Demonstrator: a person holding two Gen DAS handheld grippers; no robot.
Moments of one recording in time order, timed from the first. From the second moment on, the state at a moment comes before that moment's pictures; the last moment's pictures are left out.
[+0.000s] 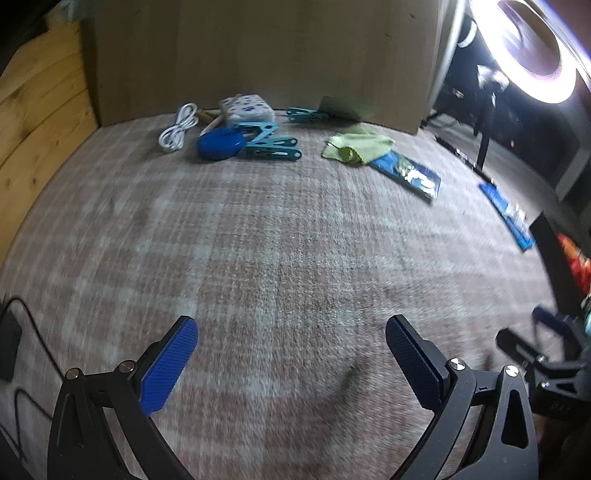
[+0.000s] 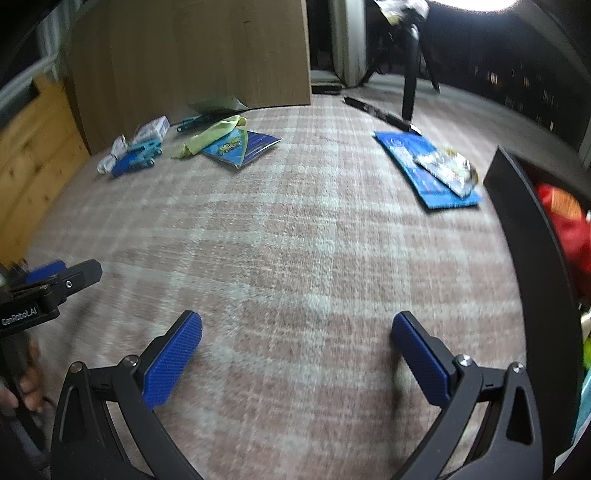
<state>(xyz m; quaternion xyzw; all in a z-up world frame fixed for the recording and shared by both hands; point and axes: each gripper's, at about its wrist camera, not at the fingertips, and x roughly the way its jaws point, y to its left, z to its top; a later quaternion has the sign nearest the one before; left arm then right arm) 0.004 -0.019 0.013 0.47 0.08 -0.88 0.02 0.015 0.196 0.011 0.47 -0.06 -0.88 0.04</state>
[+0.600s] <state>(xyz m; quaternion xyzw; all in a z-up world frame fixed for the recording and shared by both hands) -0.006 -0.073 0.140 0.39 0.04 -0.92 0.05 -0.004 0.238 0.134 0.38 -0.05 -0.92 0.02</state>
